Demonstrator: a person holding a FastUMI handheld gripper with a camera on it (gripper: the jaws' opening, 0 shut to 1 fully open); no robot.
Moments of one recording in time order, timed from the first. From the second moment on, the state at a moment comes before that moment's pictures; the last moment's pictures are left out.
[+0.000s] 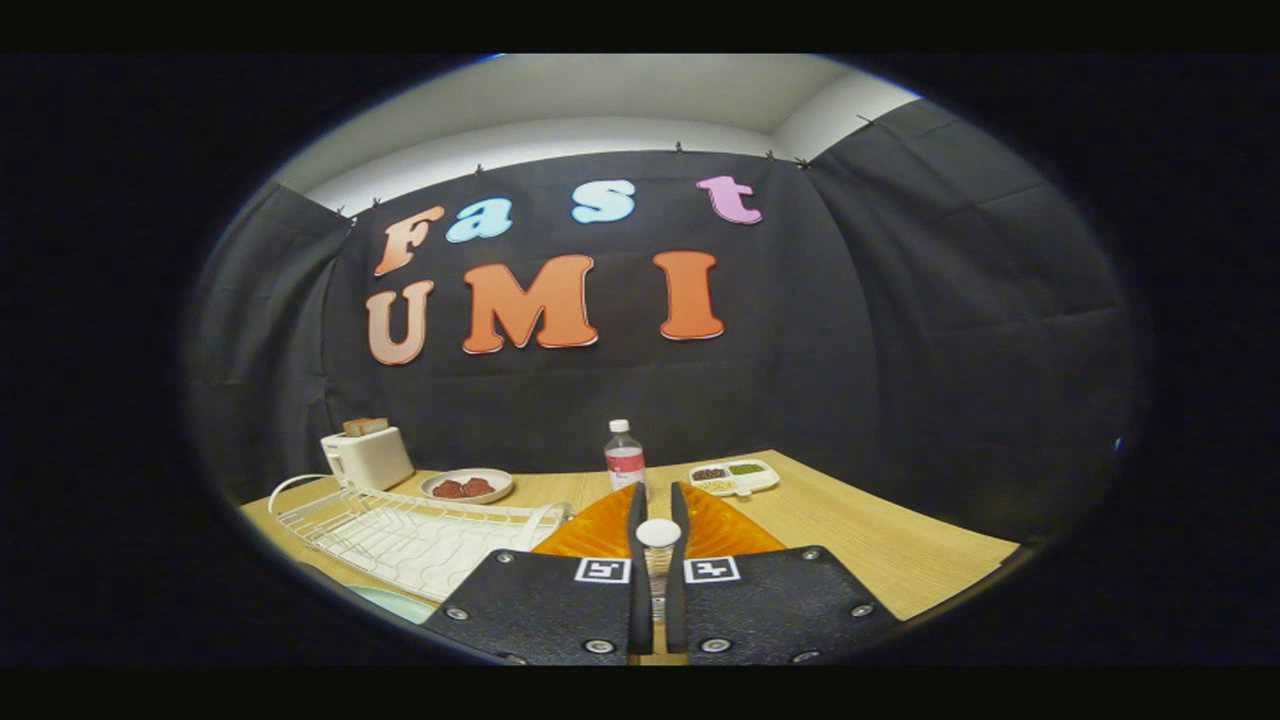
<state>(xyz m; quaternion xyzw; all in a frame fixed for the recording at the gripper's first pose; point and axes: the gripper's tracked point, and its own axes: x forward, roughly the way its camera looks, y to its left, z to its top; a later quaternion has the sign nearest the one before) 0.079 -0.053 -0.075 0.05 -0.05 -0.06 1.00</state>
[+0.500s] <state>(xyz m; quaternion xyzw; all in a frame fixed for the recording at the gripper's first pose) 0.002 0.014 -0.053 0.03 -0.06 -0.01 1.00</state>
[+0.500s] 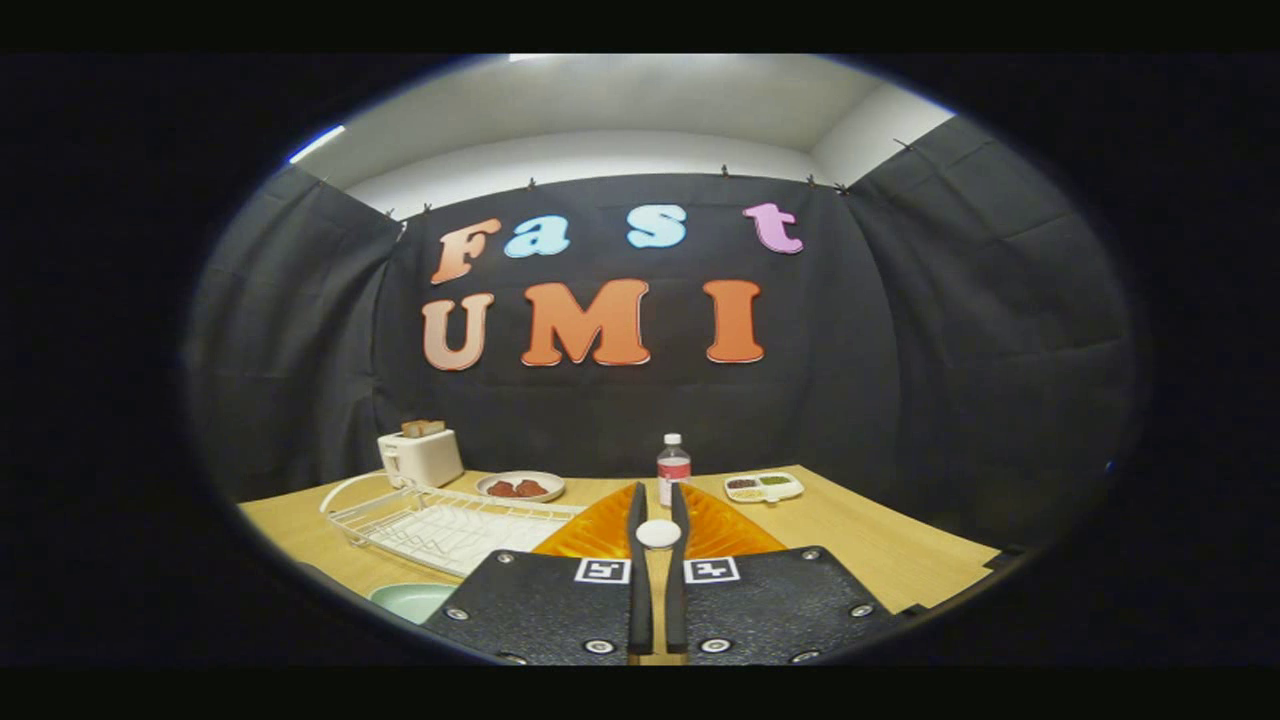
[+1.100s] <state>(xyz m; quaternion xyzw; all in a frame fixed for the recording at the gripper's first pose) -0.055 0.125 -0.087 0.05 -0.04 0.08 0.99</state>
